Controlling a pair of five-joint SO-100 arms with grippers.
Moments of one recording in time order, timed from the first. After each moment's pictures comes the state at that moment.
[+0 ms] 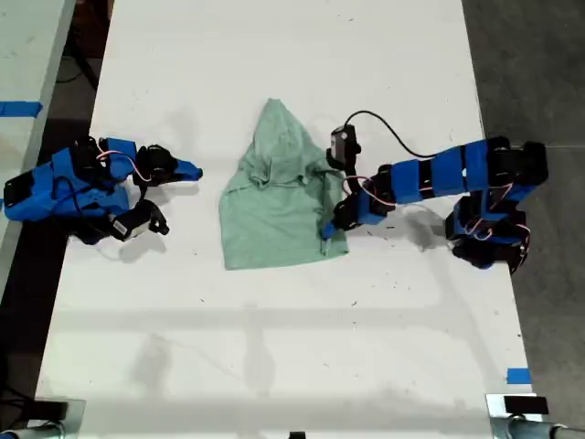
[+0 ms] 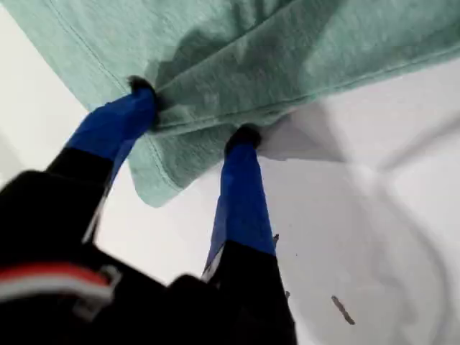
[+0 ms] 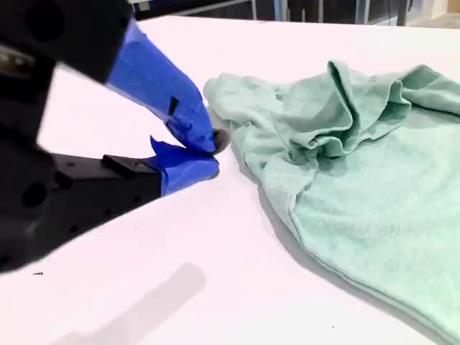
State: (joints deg) arm 0 -27.1 204.9 185.8 58.6 7.2; arm 1 8.0 96.9 114.4 51.9 -30.5
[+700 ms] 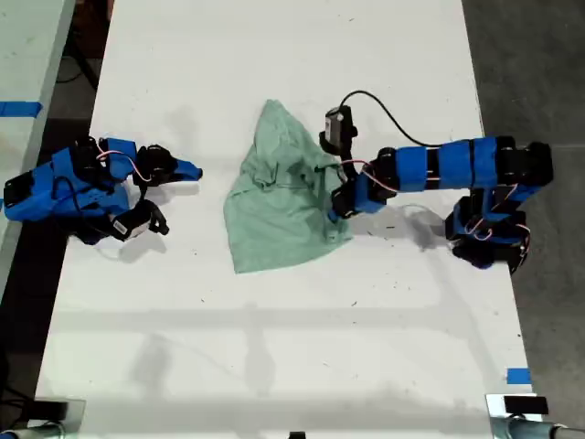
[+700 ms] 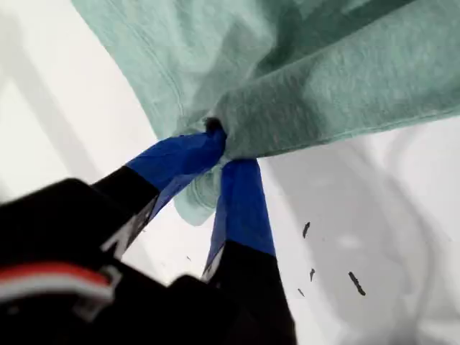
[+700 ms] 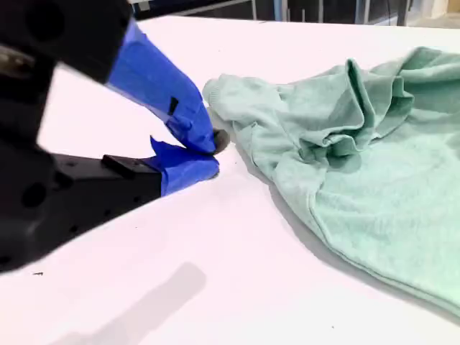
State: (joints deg) arm 0 -27.1 204.9 185.8 58.6 7.2; arm 1 8.3 100.4 96.8 69.4 -33.6
